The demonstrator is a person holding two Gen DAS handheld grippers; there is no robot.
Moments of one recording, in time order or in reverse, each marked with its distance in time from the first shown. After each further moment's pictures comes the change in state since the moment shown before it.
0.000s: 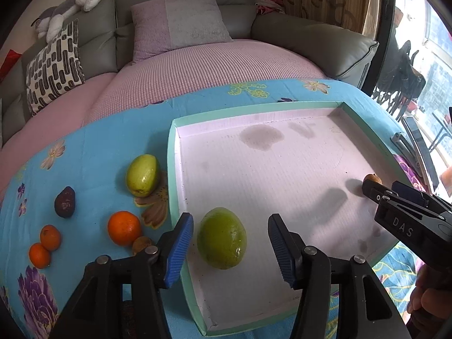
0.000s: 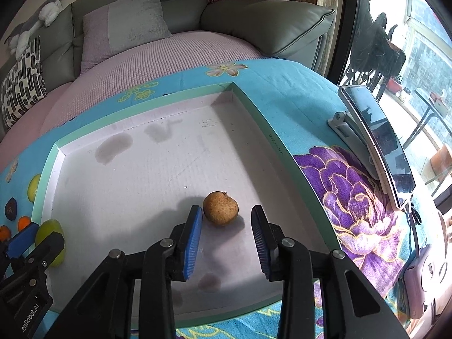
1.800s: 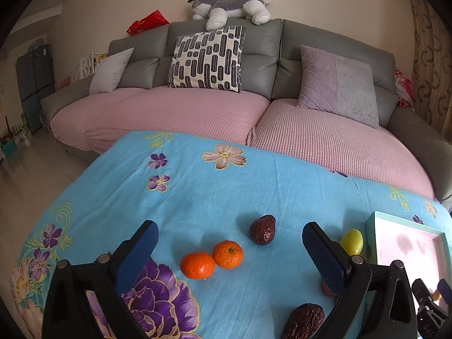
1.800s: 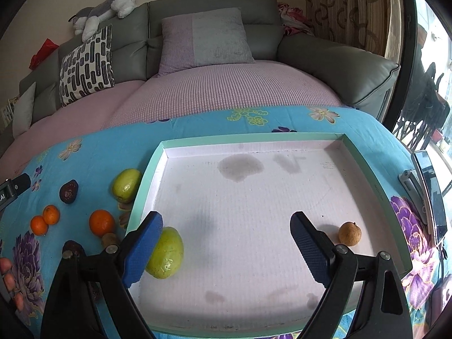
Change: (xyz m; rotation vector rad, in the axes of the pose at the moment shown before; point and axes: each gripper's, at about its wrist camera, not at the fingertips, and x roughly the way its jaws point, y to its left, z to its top) left arm -0.072 0.203 -0.030 -0.507 -0.242 0.414; right arm -0.033 0.117 -0.009 -0.203 -0.147 0.192
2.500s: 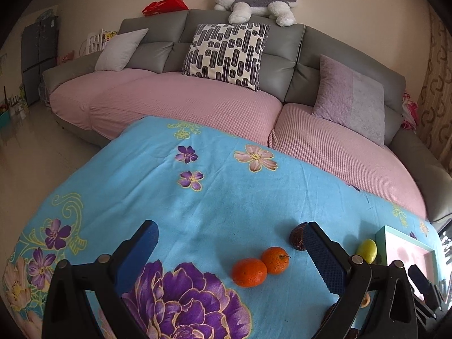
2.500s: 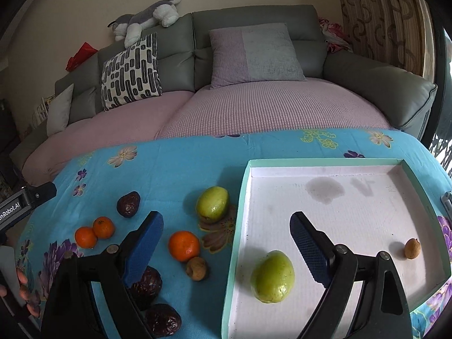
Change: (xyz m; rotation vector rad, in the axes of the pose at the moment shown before) left arm 0.010 0.083 0.008 -0.123 0.046 -0.058; right arm -0.004 0.093 0.010 -0.081 -0.082 0.209
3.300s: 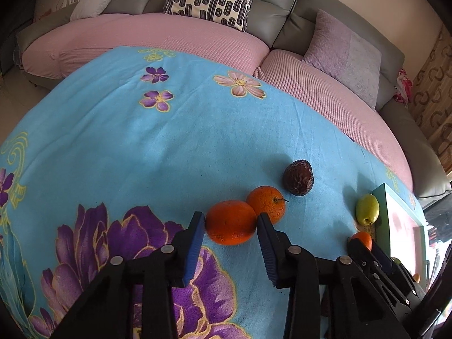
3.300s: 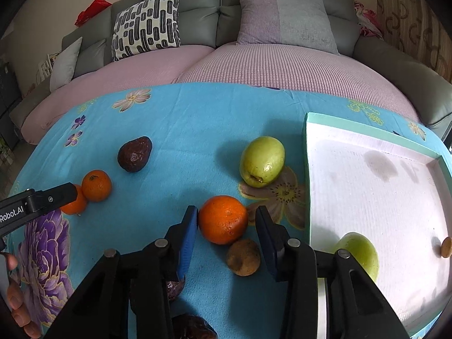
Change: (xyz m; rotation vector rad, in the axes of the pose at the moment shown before) left arm 0.057 -0.006 -0.041 -0.025 0.271 -0.125; right arm 0.063 0.033 -0.027 -0.086 0.189 0.016
